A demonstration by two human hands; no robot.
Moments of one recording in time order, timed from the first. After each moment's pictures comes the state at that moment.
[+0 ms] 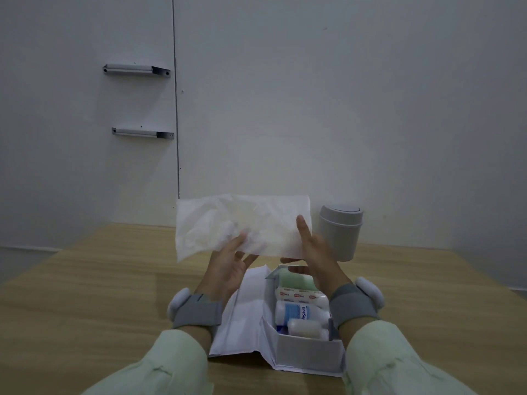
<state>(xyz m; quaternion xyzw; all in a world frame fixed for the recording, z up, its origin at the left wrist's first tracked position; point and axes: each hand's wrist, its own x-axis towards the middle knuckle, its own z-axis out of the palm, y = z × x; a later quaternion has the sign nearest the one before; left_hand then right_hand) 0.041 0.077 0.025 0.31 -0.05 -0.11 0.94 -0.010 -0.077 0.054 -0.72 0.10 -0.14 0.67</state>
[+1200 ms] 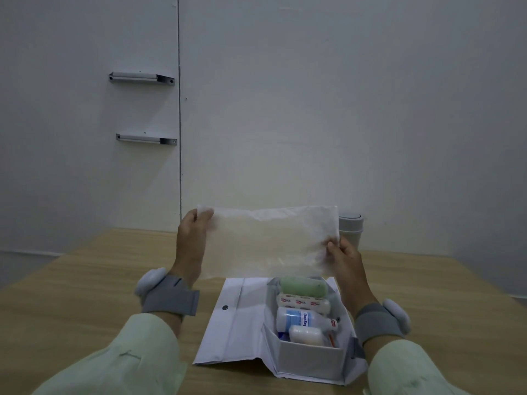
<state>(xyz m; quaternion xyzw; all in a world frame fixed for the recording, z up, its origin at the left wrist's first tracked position) 0.059 0.133 0.060 0.62 -0.09 0.18 0.76 -0.019 -0.118 0.035 -0.65 0.08 -0.29 0.70</state>
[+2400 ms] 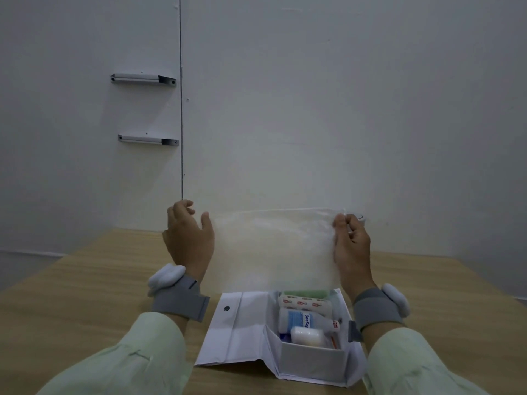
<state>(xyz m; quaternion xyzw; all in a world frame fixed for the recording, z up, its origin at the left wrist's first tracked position) 0.059 0.129 0.065 0.77 0.03 0.43 0.46 -0.020 -0.107 0.069 -0.67 0.04 -0.42 0.61</state>
